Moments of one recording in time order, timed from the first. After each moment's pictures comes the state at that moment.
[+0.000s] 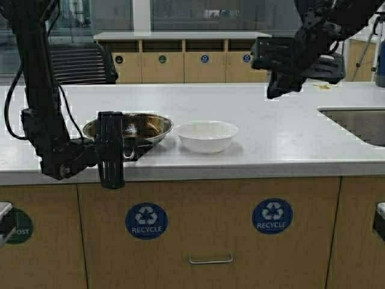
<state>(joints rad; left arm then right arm) -0.27 0.90 0.53 0.37 -1.43 -1.70 0.47 -0.07 0.91 0.44 -0.20 -0.10</state>
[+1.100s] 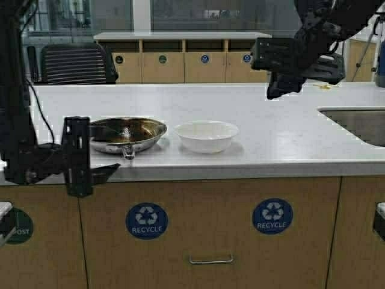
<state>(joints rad) -0.13 0.87 0.72 0.39 -1.49 -1.62 0.48 -0.07 0.91 0.44 -0.20 -0.10</state>
